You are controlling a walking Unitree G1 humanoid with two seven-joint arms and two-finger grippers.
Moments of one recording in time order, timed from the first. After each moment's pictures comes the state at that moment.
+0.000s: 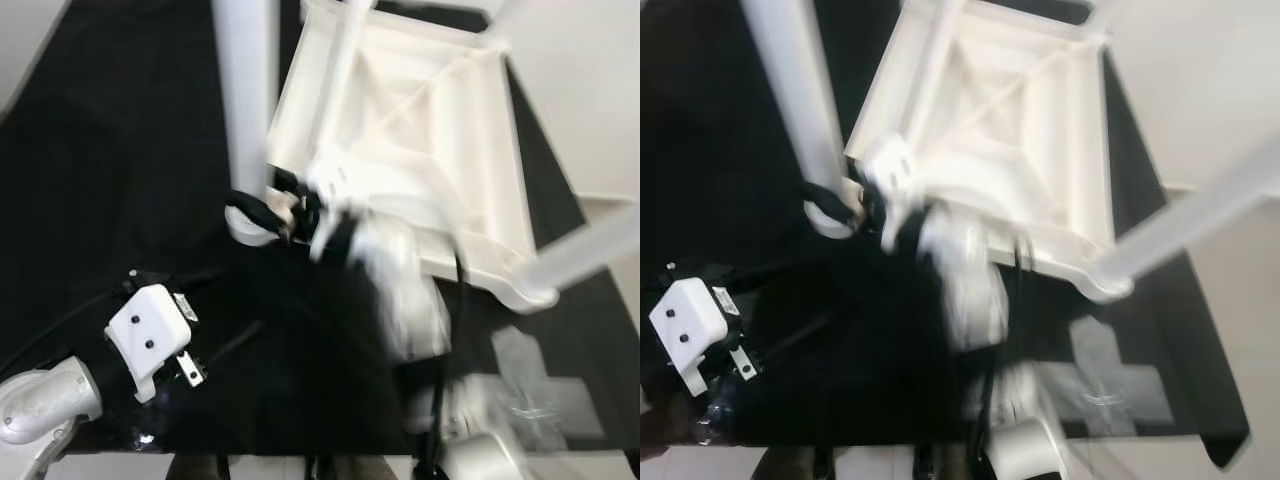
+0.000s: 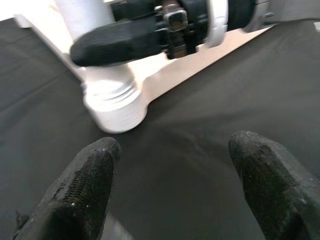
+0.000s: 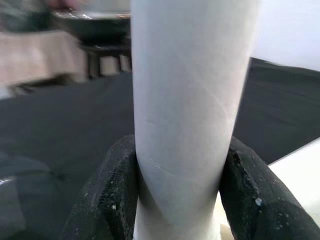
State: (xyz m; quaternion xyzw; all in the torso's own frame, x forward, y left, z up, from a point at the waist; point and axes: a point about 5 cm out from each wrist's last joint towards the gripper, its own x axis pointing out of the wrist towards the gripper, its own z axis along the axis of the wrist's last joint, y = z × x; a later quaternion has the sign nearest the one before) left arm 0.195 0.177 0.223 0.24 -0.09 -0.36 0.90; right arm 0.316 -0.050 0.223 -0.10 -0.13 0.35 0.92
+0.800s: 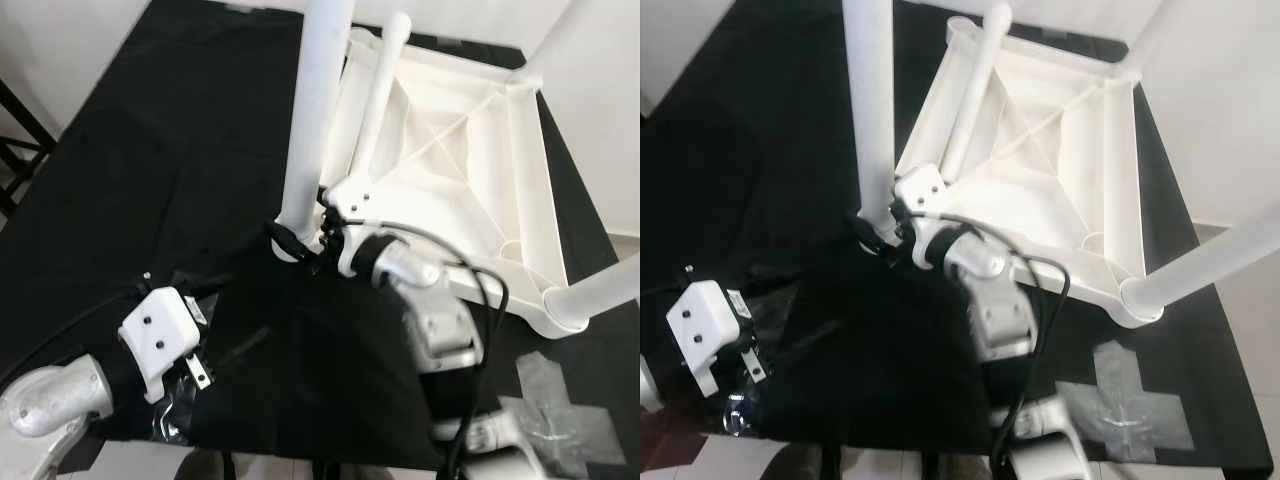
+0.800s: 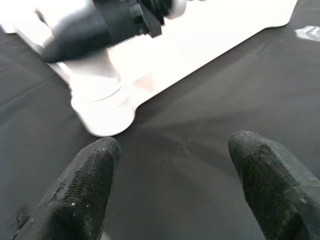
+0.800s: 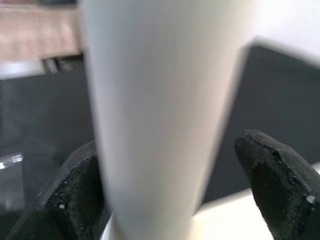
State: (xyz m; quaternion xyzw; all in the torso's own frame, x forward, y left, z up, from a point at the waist) left arm 0.201 0.168 0.216 0.23 -0.09 -0.39 0.89; right arm 0.342 -0.066 0.264 -0.14 -0.15 0.46 0.86
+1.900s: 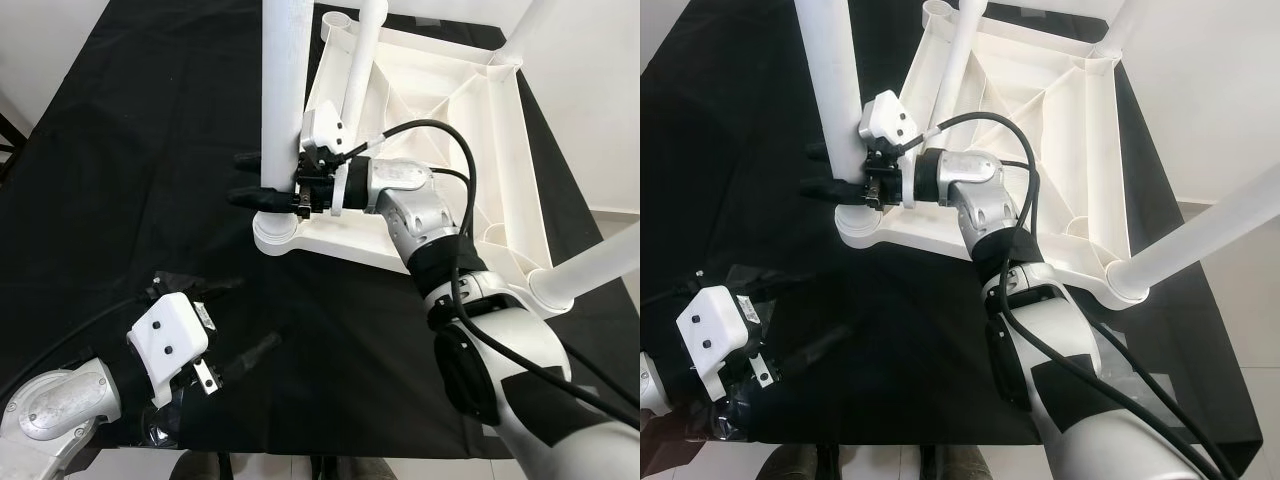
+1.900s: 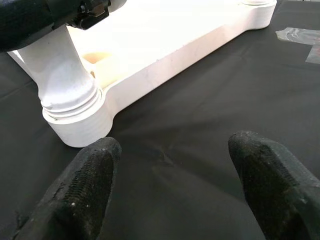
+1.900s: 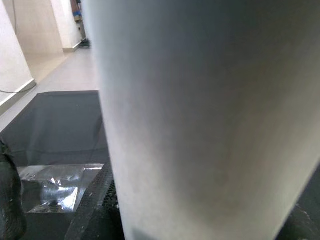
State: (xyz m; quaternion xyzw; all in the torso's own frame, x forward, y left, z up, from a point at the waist) left arm 0.198 0.163 0.216 0.23 -0.09 -0.40 0.88; right arm 0.371 -0.039 0.291 -0.16 -0.13 0.66 0.72
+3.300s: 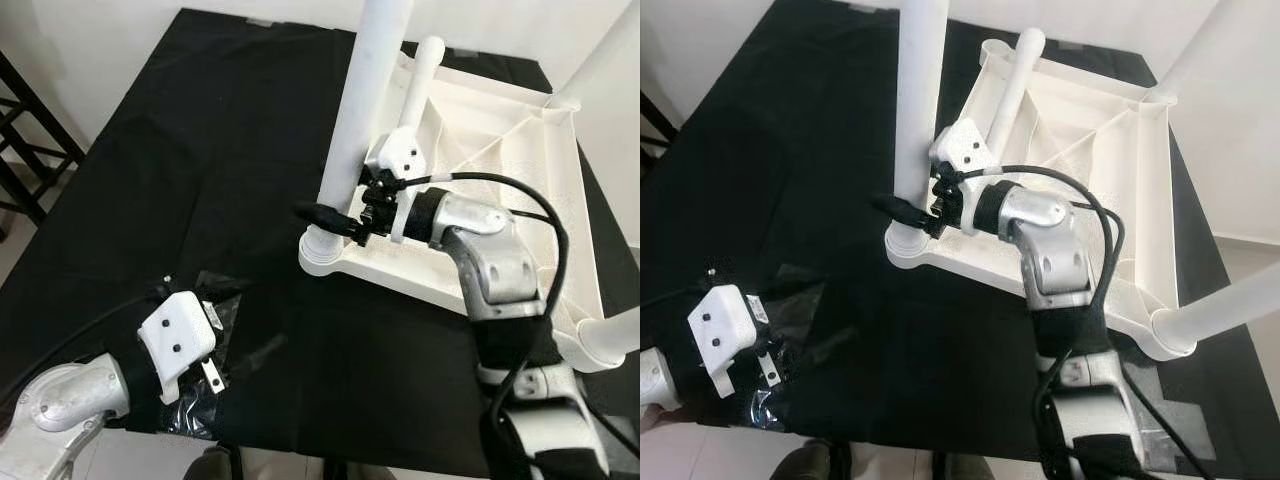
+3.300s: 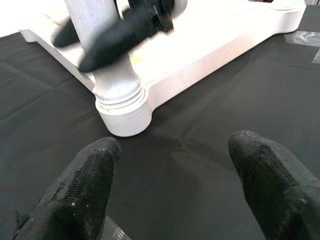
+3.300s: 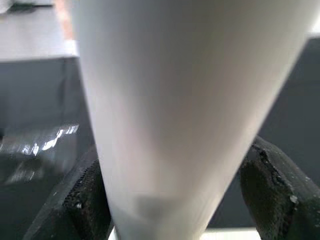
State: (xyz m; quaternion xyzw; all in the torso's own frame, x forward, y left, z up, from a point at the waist) left arm 0.203 0.158 0.215 0.22 -0.10 -0.42 0.87; right arm 0.354 -0.106 0.254 -0.16 -0.06 0.54 0.82
